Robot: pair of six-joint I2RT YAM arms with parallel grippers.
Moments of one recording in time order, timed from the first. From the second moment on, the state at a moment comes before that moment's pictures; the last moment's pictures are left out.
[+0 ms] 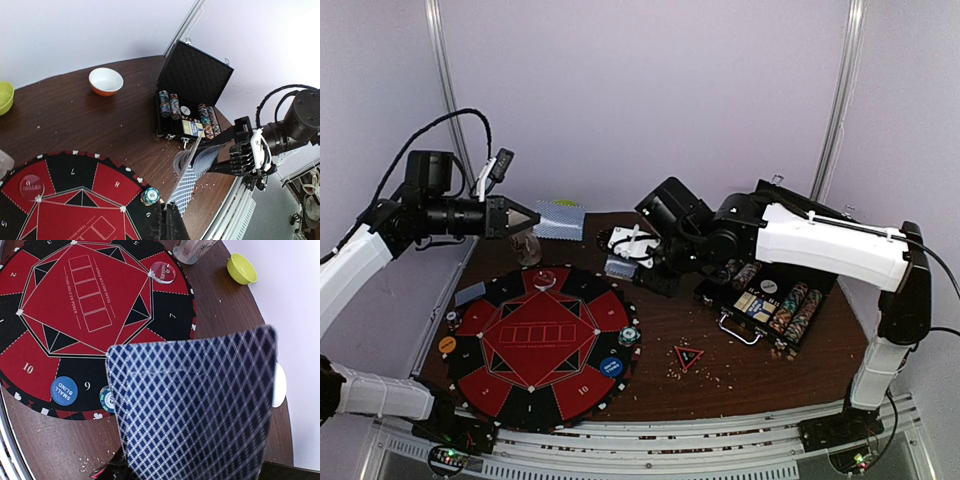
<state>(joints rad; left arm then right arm) -0.36 1.11 1.20 -0.55 0.65 -0.21 1.05 1.79 1.70 -0.76 0.20 -0.36</state>
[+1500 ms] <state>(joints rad) -0.79 1.47 0.57 -0.19 0.65 -0.42 1.04 1.74 1.67 -0.76 0.22 -0.36</state>
